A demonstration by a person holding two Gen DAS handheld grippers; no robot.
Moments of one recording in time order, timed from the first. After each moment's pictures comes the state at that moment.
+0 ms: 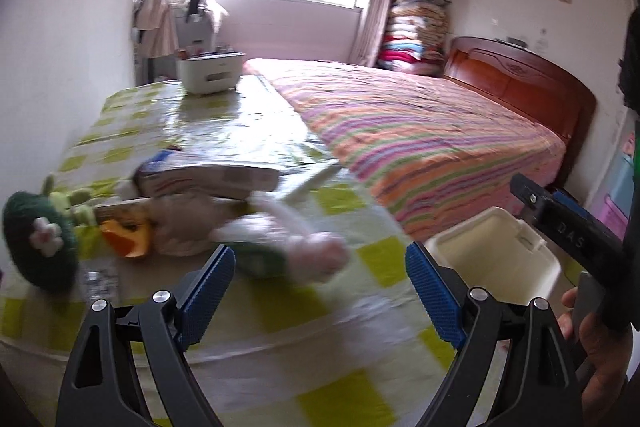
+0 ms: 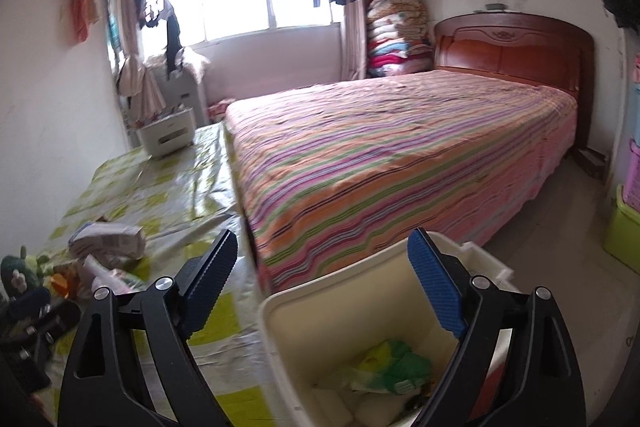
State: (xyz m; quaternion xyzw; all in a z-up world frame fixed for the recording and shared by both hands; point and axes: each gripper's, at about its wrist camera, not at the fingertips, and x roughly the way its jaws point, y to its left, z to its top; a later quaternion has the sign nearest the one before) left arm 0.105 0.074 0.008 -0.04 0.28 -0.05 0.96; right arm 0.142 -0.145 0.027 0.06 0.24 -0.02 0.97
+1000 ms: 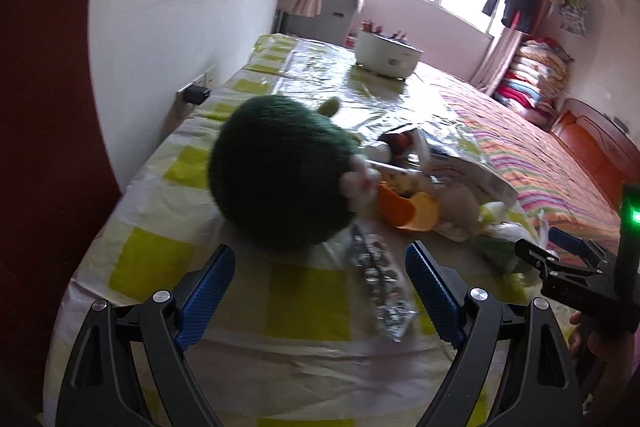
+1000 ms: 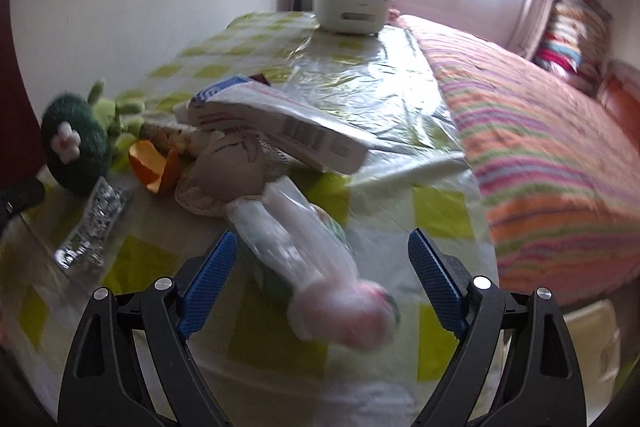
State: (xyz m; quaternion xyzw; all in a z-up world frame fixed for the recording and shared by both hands) left arm 0.063 0.288 -0.030 -0.17 0.32 0.13 0.92; right arm 0.213 0.058 -0.020 -0.15 0.37 0.22 0.89
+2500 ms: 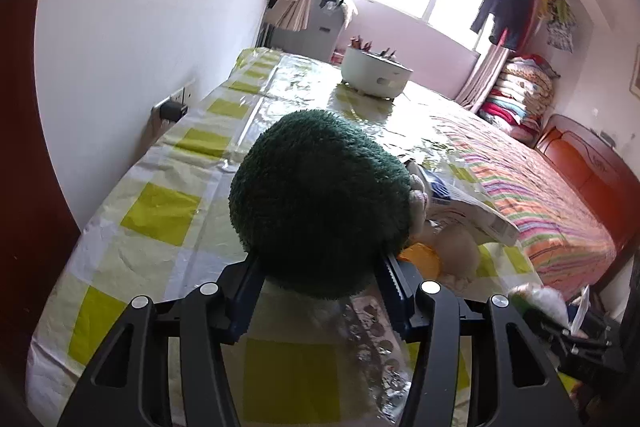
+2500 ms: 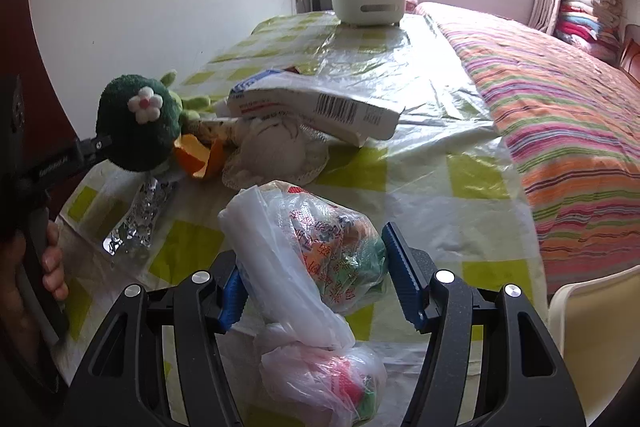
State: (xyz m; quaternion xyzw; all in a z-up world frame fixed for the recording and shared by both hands) left arm 0.110 0.297 -0.030 -0.18 0.28 0.10 0.94; right arm 0.187 0.027 -0.020 -0.06 0.38 0.27 0.88
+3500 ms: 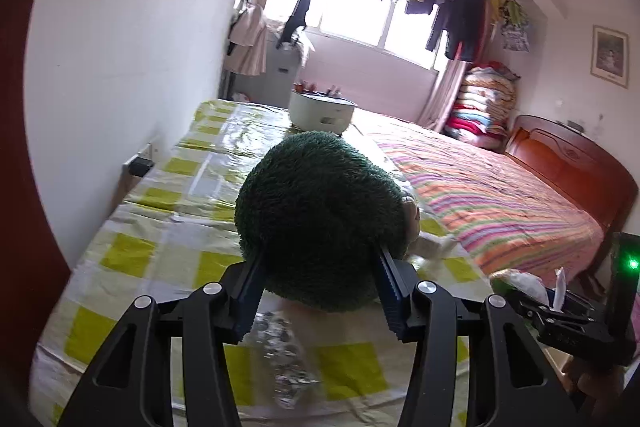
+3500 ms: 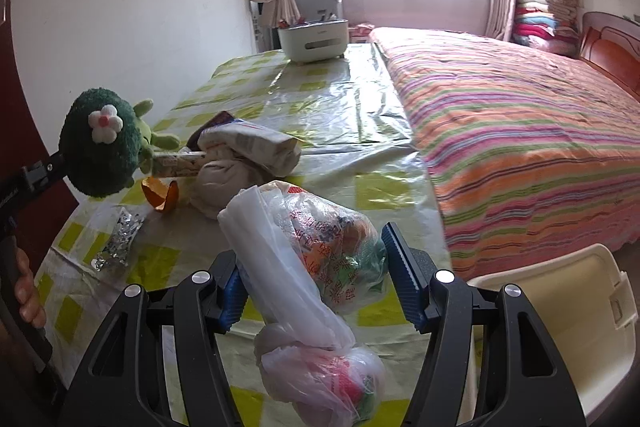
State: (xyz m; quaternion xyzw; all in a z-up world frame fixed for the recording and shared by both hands) left arm 0.090 0.233 0.019 -0.13 0.21 0.05 0.97; right arm 0.180 -0.042 0.004 -0.02 0.34 0.22 0.91
